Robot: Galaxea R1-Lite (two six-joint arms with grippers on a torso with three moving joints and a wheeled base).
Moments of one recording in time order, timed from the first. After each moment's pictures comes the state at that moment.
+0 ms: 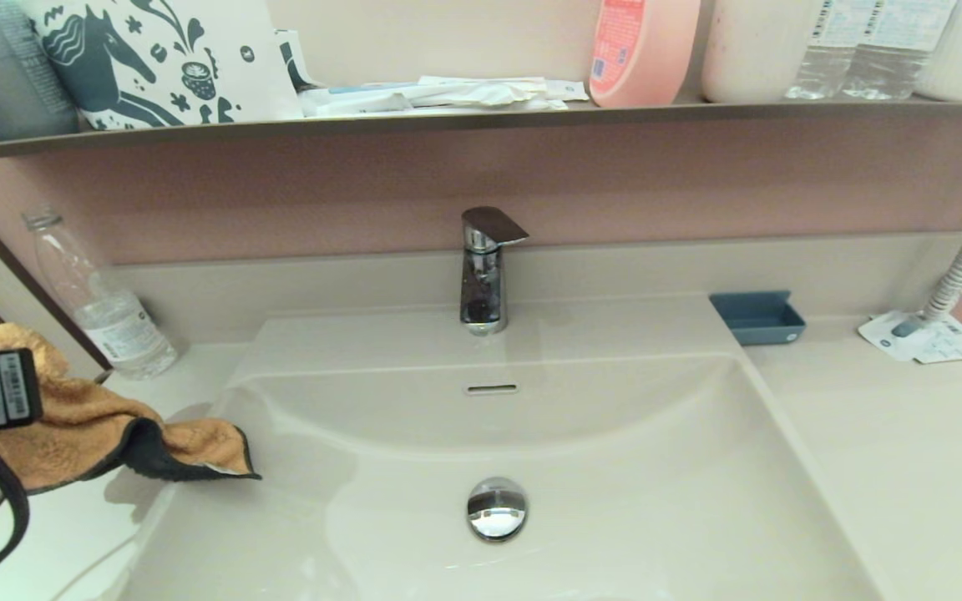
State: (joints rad) left arm 0.03 1.14 -0.82 0.13 0.54 0.01; right arm 0.00 0.00 -0.02 0.06 -0.02 0.03
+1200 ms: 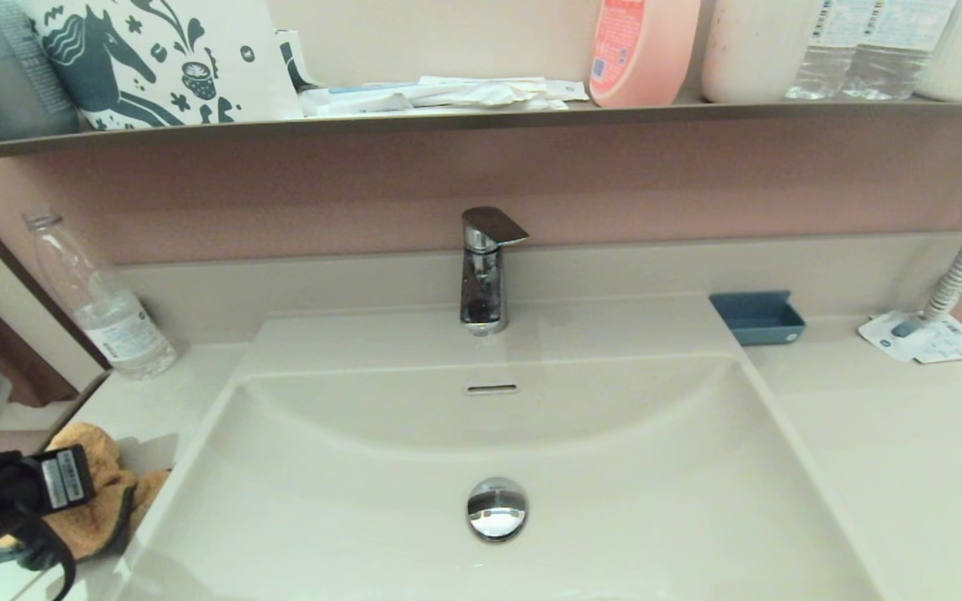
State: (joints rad) left arm 0.41 1.42 -0.39 -0.49 0.08 0.04; right arm 0.00 0.00 -0.02 0.06 -0.02 0.03
